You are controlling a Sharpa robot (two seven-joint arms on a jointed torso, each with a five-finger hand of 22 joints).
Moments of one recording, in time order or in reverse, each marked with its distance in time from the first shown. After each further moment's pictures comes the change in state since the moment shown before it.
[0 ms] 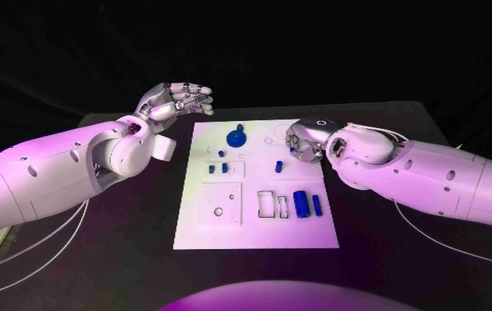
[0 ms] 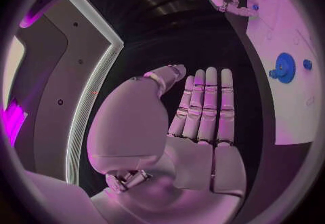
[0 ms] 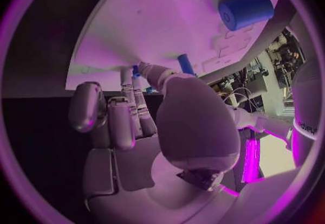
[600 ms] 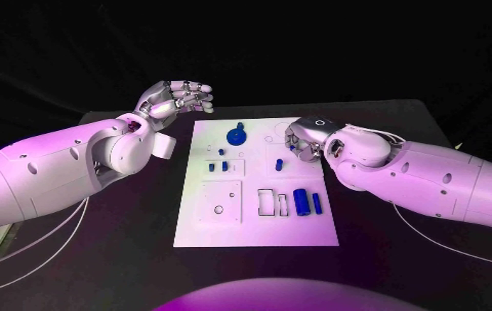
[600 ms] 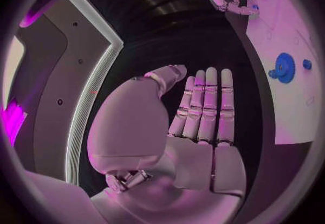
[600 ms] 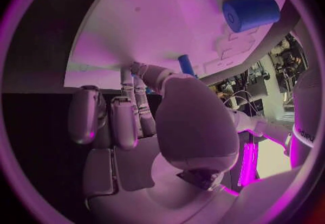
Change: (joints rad) left arm 0.000 -0.002 0.000 0.000 0.002 0.000 -0.005; left_hand 0.003 0.003 0.003 -0.008 0.000 -0.010 0.010 -0.005 -0.004 -0.004 0.004 -0.009 -0.002 0.000 0.000 -0.015 0.000 -0.001 0.000 0.000 -0.009 -0.004; right arm -0.014 0.006 0.000 0.006 -0.047 -0.027 -0.026; right_hand 0.025 0.054 0.078 -0.093 0.023 0.084 -0.035 0.050 0.032 0.079 -0.008 -0.005 -0.002 -0.002 -0.034 0.000 -0.005 -0.011 0.041 -0.031 0.077 0.000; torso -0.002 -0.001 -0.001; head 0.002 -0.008
